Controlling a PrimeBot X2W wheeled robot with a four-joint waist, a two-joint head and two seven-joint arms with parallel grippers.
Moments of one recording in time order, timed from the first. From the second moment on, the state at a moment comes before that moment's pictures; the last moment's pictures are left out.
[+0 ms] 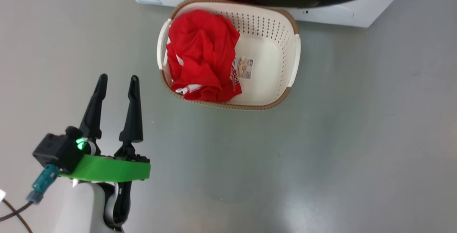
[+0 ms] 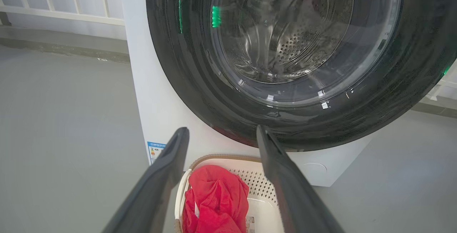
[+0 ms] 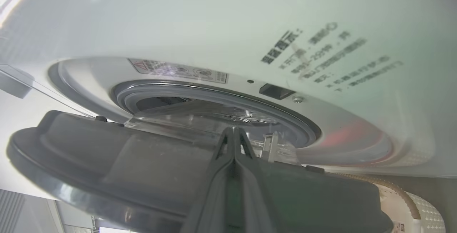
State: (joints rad) left arm -0.34 0.03 -0.13 0.09 -0.34 -0.13 -0.25; right arm -1.24 -0.50 0.21 0.69 1.67 0.13 0.55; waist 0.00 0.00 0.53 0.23
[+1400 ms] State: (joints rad) left arm -0.22 0.03 -0.11 0.15 -0.31 -0.13 -0.25; right arm -0.88 -0.39 0.16 0.58 1.68 0.13 0.65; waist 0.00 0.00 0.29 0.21
